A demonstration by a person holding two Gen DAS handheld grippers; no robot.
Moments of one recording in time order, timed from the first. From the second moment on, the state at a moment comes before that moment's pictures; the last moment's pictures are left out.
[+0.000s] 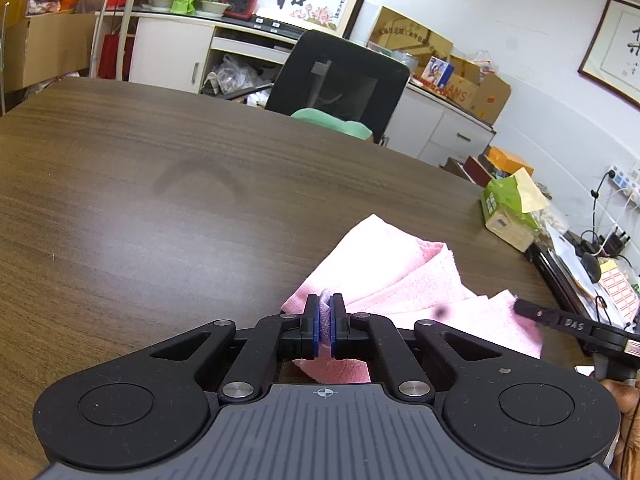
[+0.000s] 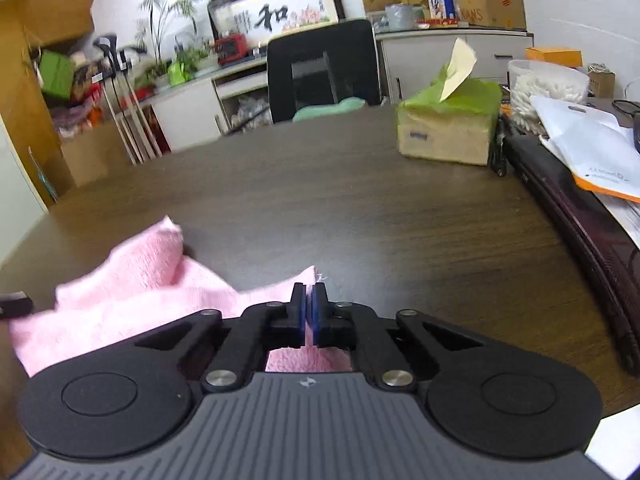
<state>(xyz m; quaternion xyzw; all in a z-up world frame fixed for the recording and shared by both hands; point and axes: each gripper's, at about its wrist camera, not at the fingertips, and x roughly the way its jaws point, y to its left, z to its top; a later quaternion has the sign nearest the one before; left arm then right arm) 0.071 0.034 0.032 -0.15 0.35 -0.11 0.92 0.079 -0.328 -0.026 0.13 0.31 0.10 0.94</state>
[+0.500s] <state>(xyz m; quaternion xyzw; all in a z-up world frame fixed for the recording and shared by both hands) 0.041 0.064 0.056 -0.20 0.32 -0.13 0.92 0.016 -0.351 0.031 0.21 0.20 0.22 0.93</state>
